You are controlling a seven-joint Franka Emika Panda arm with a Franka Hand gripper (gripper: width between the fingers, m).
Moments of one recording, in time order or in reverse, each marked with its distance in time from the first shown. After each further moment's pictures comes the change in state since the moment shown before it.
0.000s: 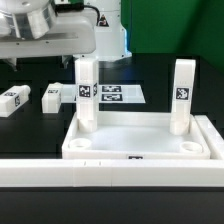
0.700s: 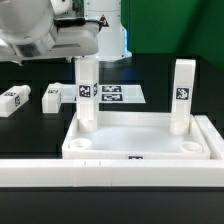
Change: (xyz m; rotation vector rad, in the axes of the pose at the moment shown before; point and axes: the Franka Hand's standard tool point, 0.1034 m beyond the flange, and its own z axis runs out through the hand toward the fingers) arm -0.013 -0.005 0.008 0.050 -0.264 0.014
